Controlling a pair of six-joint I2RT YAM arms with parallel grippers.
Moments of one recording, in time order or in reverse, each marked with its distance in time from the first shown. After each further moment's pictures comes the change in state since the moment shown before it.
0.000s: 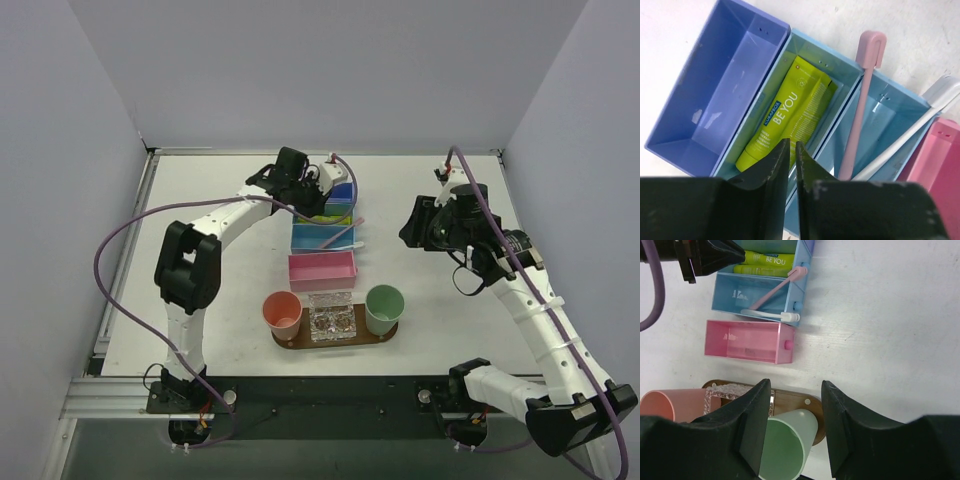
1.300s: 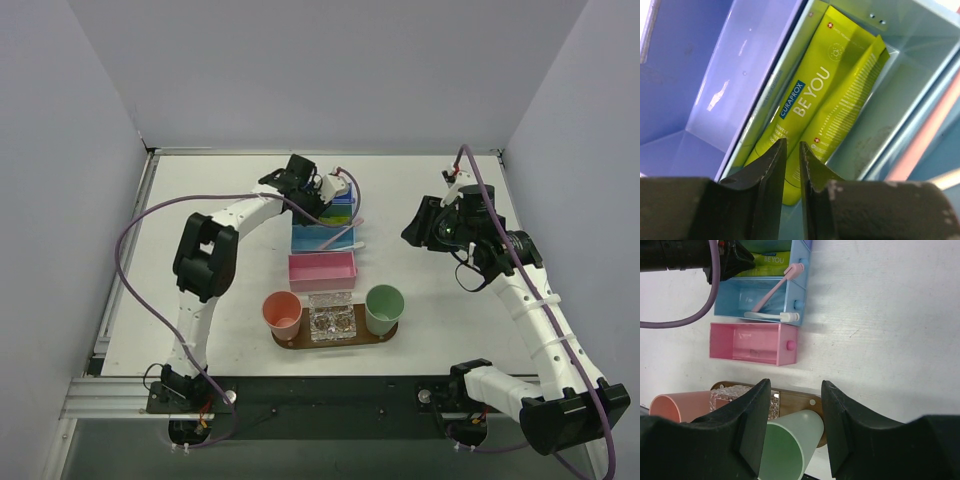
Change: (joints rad) left arm -0.002 0.170 0.099 -0.111 -0.145 0.089; right arm -0.116 0.006 -0.058 0.046 -0.121 0.033
